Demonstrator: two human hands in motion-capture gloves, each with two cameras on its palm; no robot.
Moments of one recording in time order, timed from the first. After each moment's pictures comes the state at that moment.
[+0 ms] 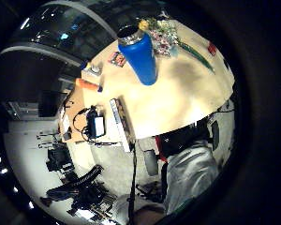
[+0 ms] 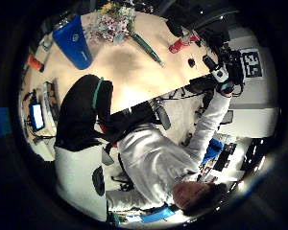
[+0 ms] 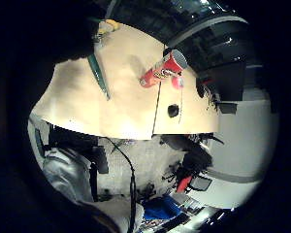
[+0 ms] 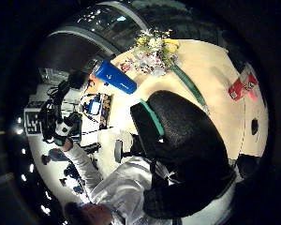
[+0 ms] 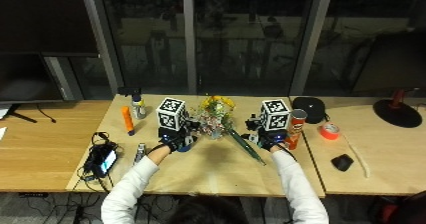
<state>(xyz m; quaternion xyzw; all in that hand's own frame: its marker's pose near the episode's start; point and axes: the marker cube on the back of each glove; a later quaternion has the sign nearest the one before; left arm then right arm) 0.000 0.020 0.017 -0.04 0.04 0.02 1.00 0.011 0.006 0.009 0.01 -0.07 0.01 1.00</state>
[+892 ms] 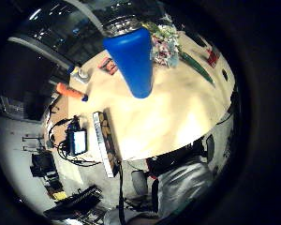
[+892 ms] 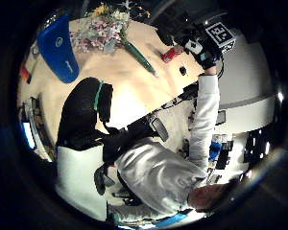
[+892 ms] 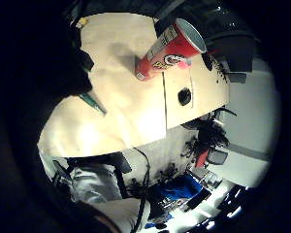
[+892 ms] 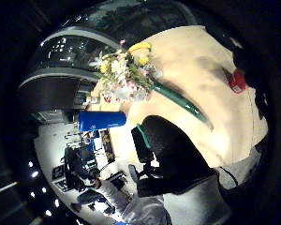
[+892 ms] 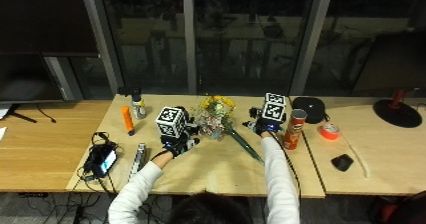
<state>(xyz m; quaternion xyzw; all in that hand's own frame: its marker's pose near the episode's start) -0.003 -0.002 0.081 0.03 0.09 0.02 1.00 0.051 -0.118 0.082 -0.05 -0.12 0.18 0.98</state>
